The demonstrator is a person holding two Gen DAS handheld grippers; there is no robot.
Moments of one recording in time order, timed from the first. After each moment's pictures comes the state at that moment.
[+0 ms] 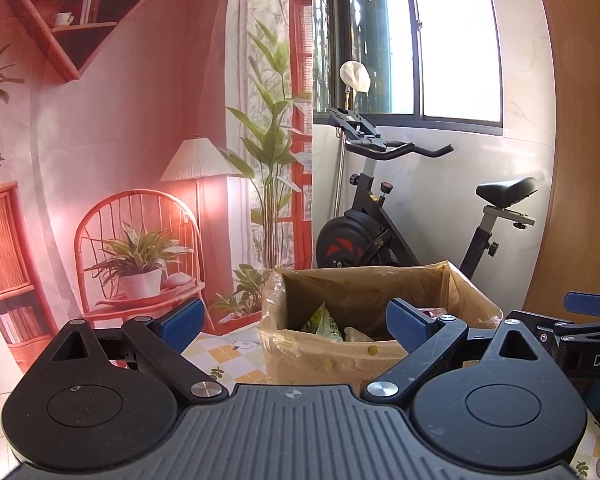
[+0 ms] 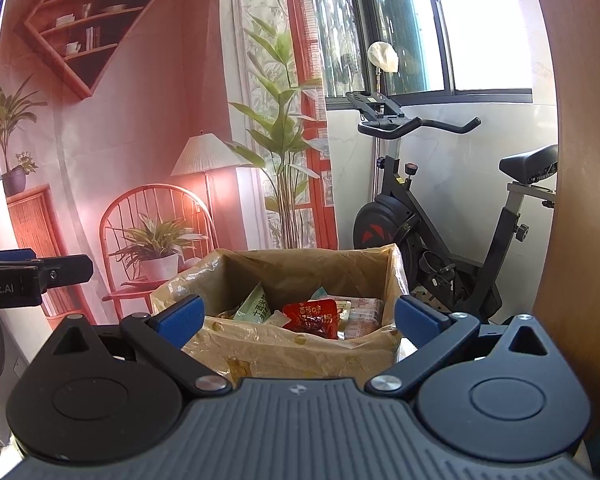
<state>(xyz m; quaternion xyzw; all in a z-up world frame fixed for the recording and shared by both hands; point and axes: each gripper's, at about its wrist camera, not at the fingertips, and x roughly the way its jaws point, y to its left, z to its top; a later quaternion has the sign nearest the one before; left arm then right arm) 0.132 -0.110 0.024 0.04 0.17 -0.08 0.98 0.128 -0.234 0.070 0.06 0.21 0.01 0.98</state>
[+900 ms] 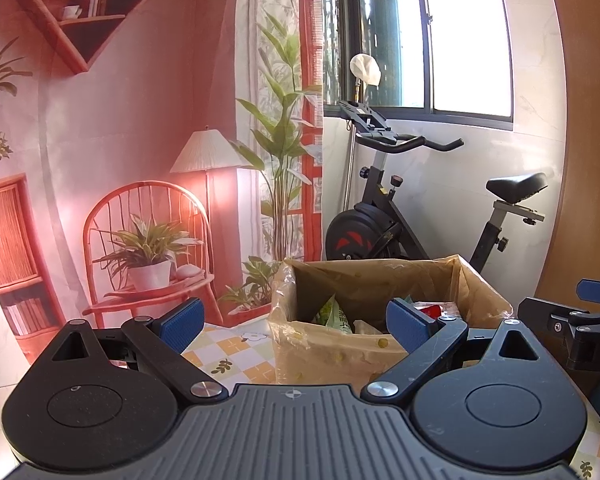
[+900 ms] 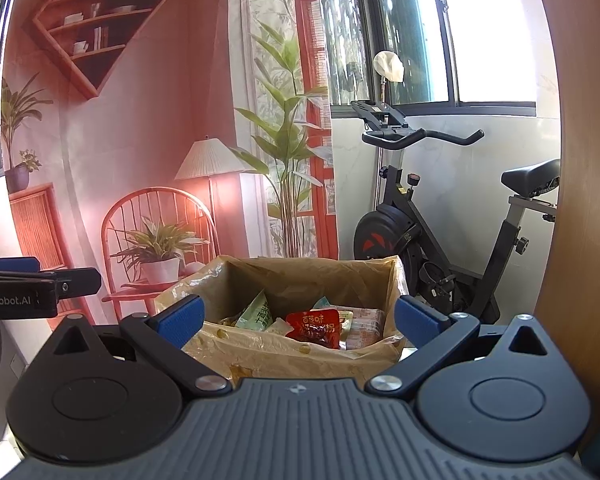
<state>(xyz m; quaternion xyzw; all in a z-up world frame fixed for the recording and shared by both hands) 0.131 -0.107 0.023 0.04 0.18 -0.06 0.98 0.124 -0.230 0.075 0.04 0.20 0.01 0.98</state>
